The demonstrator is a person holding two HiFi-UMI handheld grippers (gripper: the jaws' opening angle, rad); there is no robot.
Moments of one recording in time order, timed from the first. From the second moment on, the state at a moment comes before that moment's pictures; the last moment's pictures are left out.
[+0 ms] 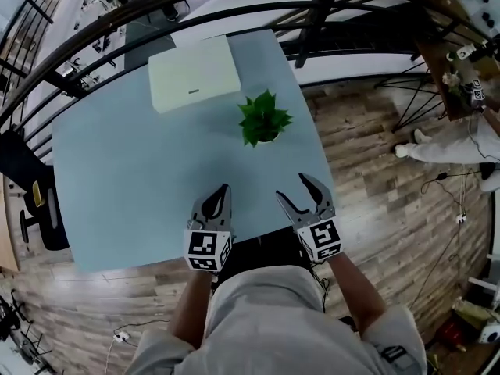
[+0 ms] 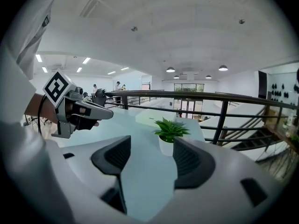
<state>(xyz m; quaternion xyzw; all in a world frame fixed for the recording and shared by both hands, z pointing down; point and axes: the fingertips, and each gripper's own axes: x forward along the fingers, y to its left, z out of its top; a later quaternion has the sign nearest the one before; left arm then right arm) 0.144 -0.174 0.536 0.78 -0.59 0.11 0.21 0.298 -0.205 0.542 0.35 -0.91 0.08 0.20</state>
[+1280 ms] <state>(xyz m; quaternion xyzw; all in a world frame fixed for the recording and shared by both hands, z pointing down) 0.139 -0.212 0.651 0.63 -0.68 0.18 0.32 0.245 -0.341 0.663 0.18 -0.96 0.06 0.21</state>
